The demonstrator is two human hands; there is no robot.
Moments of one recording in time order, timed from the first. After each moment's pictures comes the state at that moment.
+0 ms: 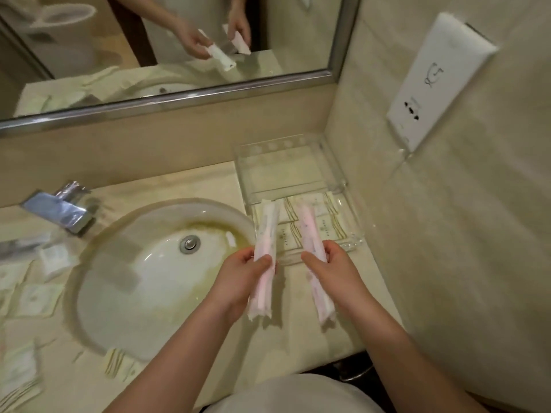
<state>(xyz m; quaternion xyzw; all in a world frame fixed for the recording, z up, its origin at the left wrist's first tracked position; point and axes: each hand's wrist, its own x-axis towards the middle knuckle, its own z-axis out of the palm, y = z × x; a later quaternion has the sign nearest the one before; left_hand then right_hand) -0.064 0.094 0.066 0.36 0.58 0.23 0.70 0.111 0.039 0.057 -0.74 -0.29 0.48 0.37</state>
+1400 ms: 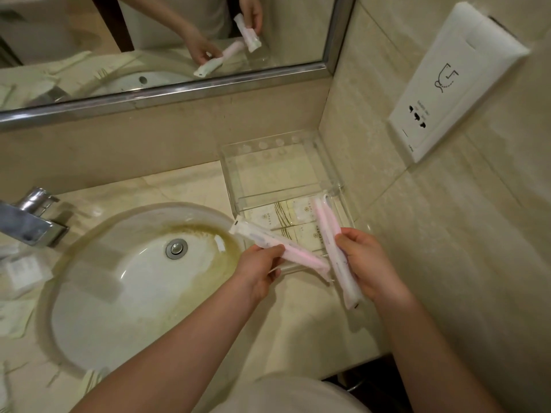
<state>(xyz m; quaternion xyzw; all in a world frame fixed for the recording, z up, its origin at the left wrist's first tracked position) 0.006 0.142 0.020 0.18 0.62 0.21 0.73 0.180 0.073 0.060 -0.73 -0.19 0.50 0.41</state>
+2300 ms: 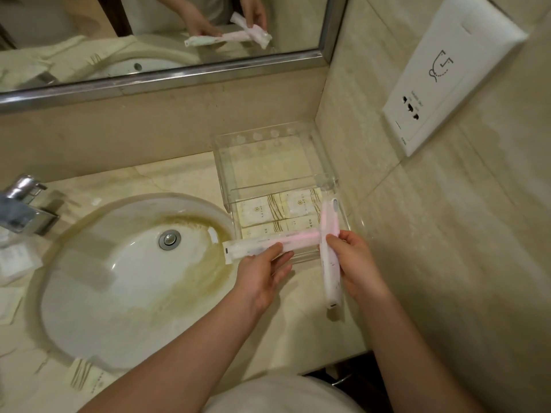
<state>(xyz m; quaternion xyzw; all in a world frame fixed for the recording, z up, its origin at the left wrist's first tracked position) 0.022 0.112 0.017 0.04 0.56 0.31 0.77 0.190 0.069 0.012 -0.73 -0.13 0.51 0.44</state>
